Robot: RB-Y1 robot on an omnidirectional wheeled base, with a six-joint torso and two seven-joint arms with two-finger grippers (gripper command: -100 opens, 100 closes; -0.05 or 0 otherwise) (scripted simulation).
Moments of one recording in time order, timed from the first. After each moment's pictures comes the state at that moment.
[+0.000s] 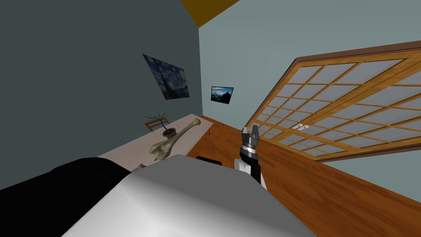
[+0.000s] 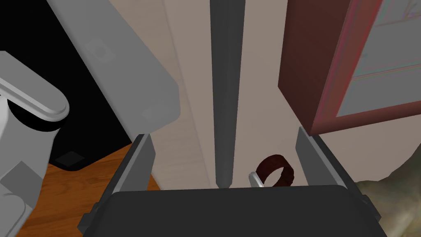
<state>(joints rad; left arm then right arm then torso) 0.52 0.68 -0.17 -0.65 -1.04 -0.44 -0.57 0.51 0.02 0.07 -2.22 -0.05 -0.49 0.06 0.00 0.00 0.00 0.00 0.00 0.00</state>
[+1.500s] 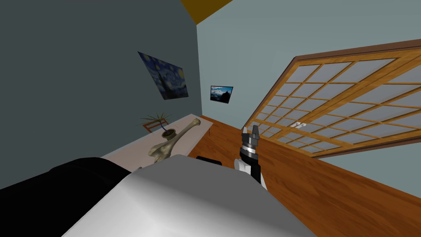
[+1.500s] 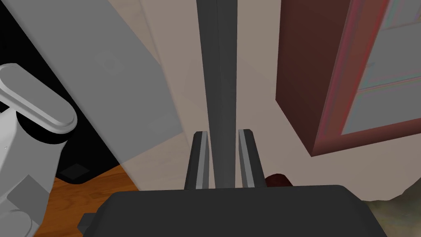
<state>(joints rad) 0.48 0.62 -0.20 -0.59 -1.05 -0.38 -0.58 0.51 0.02 0.07 -2.22 -0.05 -0.49 0.06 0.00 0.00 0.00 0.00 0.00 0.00</state>
